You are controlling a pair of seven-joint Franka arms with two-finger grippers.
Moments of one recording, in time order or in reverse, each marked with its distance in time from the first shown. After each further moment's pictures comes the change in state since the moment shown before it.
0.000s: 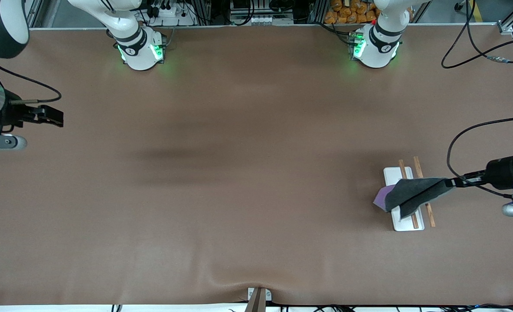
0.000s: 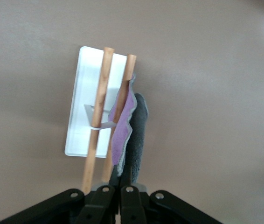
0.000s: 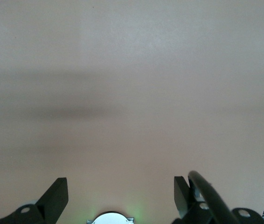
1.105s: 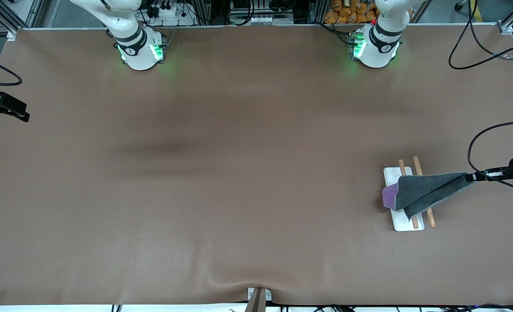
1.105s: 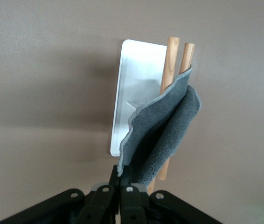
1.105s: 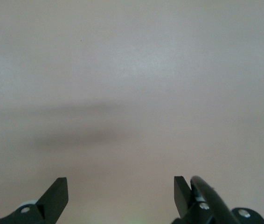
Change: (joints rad) left arm 0.125 0.060 0.001 -0.017 0.025 -0.008 0.220; right arm -0.102 -0.088 -0.006 -0.038 0.041 0.108 -0.016
